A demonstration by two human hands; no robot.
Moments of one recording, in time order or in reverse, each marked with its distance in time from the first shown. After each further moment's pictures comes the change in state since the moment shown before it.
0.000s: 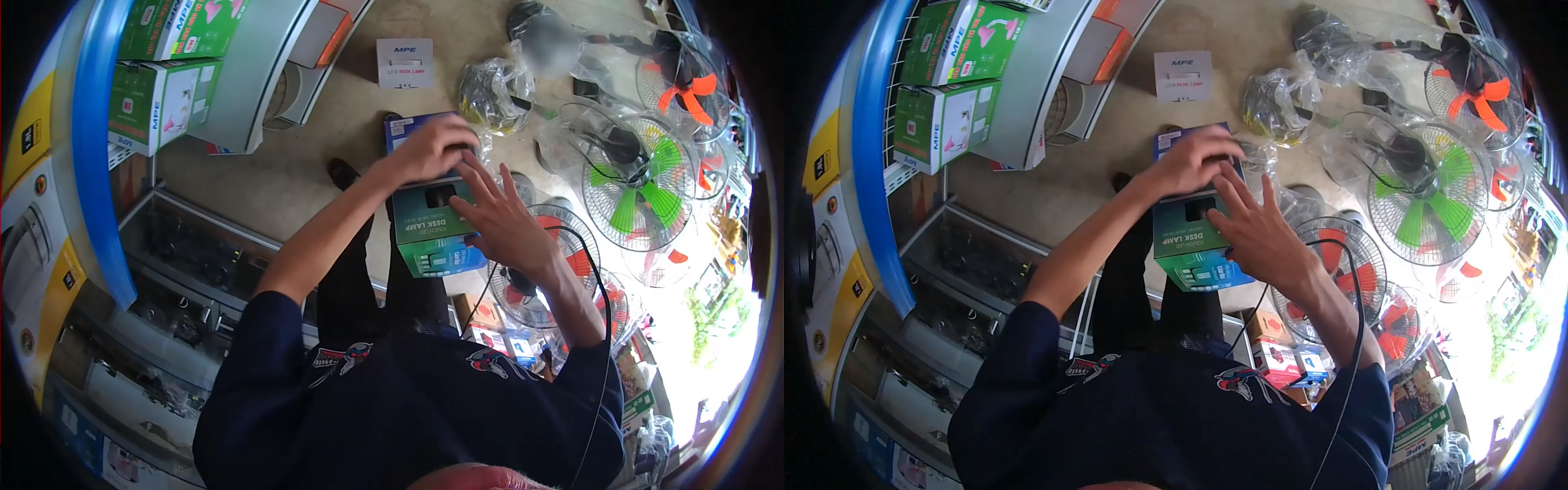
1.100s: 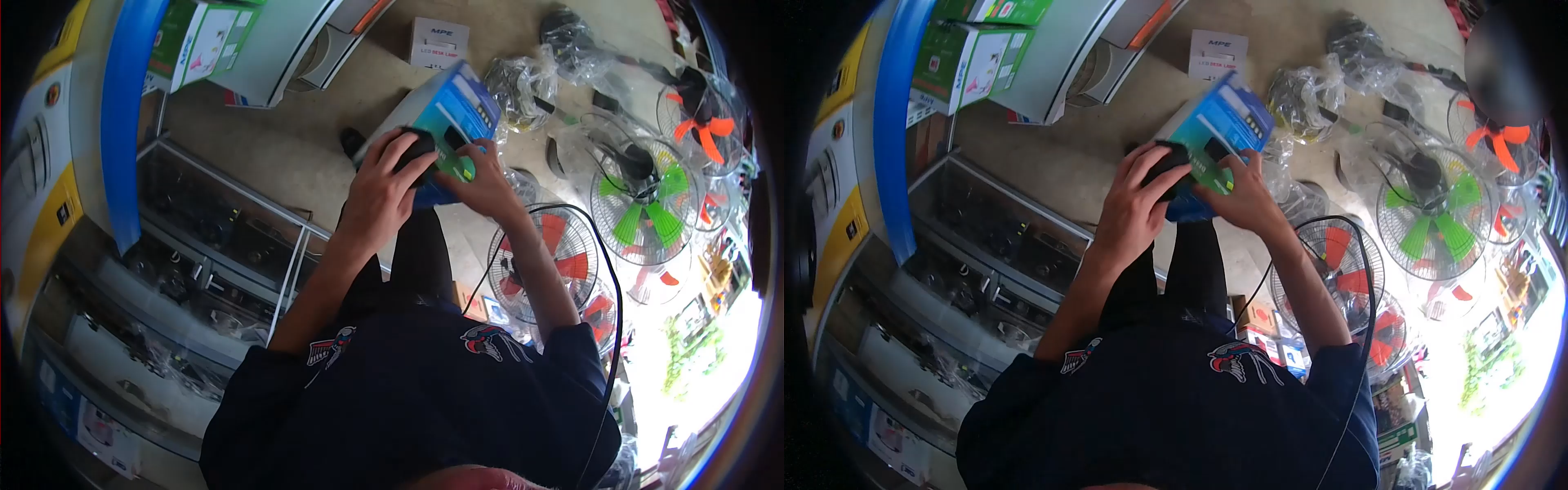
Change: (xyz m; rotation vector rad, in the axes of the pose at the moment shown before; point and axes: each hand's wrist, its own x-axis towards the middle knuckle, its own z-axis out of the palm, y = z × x) left_hand -0.124 0.161 -0.054 0.555 0.232 -0.397; right_hand 0.063 -0.012 0.070 0.680 0.203 0.388
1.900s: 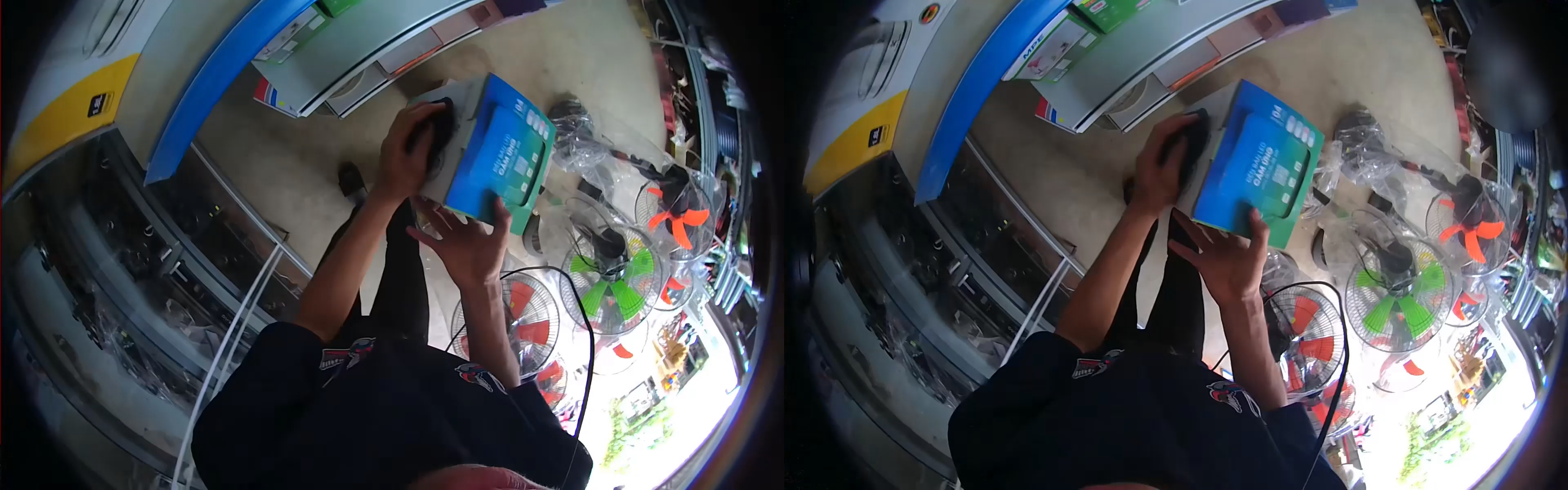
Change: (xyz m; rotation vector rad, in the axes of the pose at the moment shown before) left_hand 0.068 -0.070 0.024 -0.705 0.723 -0.049; right_hand -0.025 -0.090 0.022 1.772 -0.198 0.351
